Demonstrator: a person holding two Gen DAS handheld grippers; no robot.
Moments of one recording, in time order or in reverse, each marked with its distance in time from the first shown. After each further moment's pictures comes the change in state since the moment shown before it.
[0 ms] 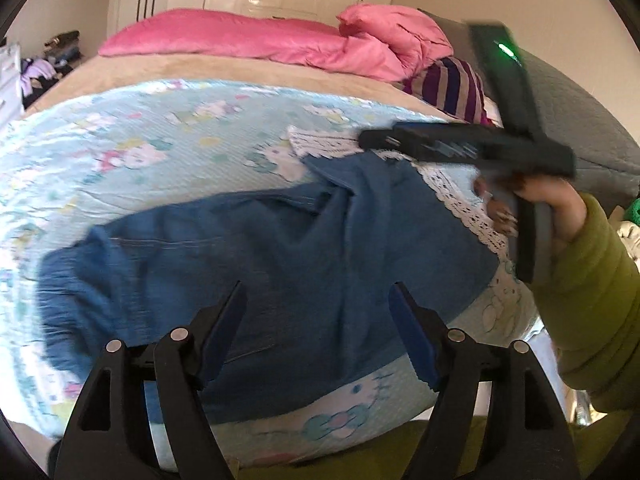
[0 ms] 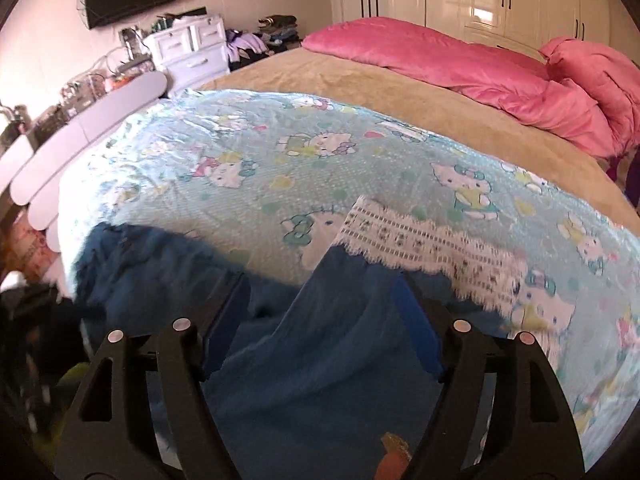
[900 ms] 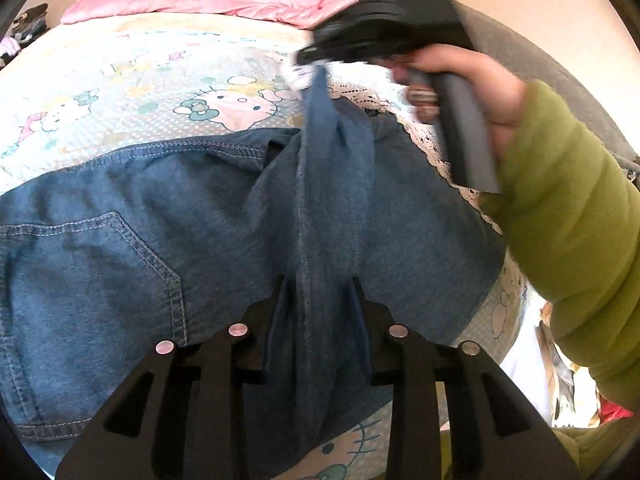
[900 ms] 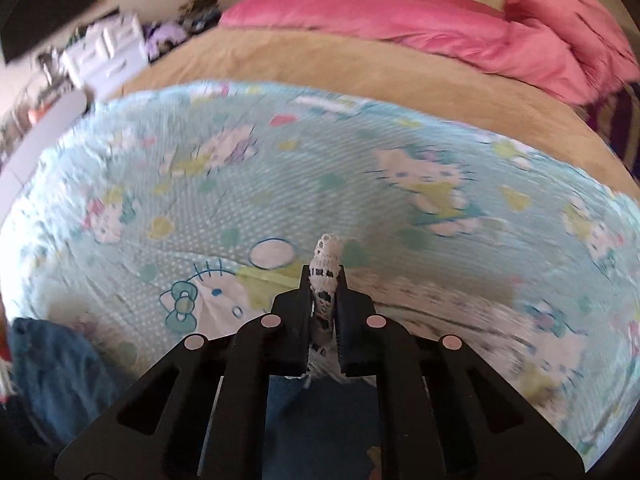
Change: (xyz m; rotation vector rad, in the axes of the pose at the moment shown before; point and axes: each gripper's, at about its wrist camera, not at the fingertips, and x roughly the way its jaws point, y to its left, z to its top) left arm 0.073 -0.005 -0.009 -0.002 0.110 -0.119; right arm 0.054 -0.079 0.035 0.239 0.057 -0.140
